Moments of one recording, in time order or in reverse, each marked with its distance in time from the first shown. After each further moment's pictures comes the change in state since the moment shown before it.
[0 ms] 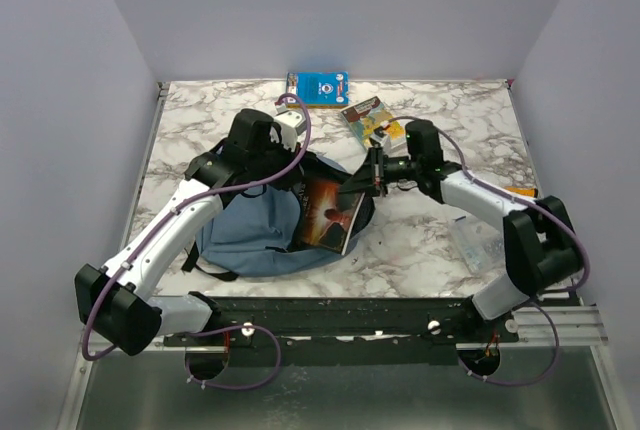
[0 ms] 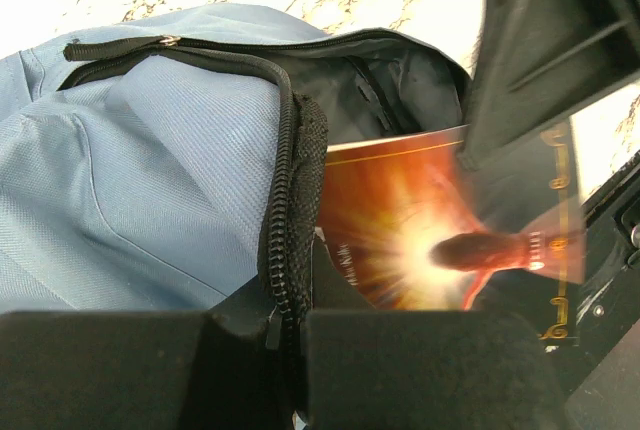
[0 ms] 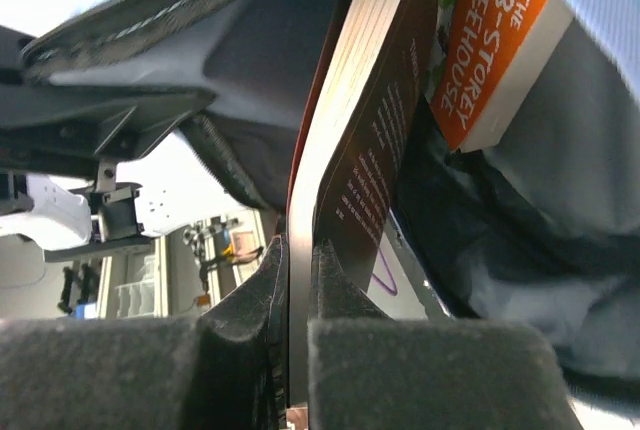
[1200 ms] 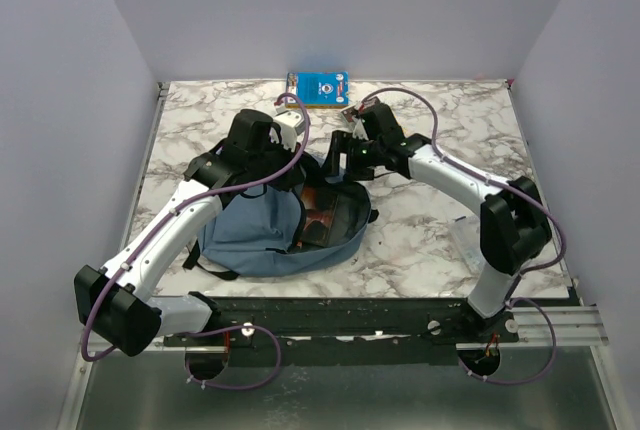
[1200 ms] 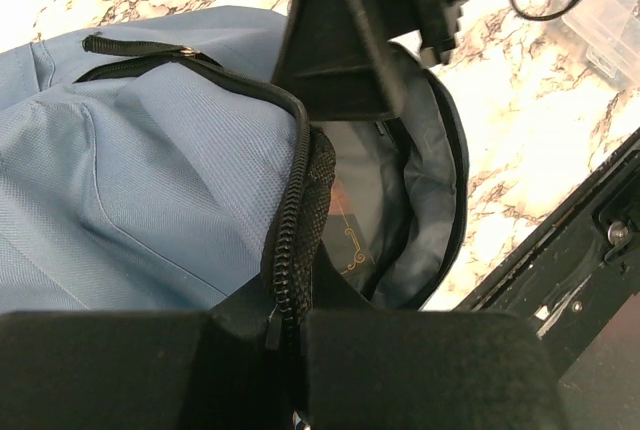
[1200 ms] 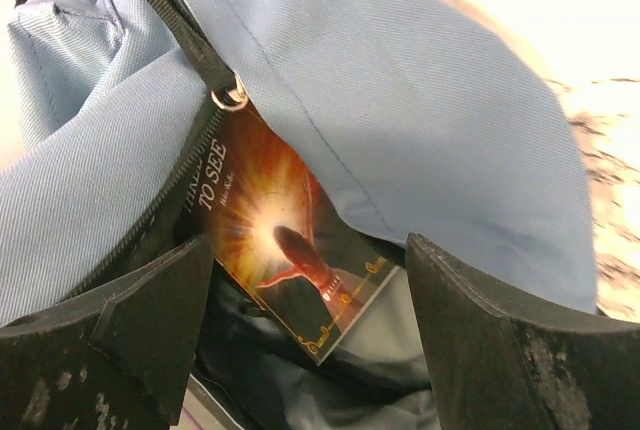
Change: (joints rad) left arm 0.000 -0.006 0.000 -0.002 0.023 -0.020; right arm 0.195 0.275 0.434 -0.426 0.673 -0.390
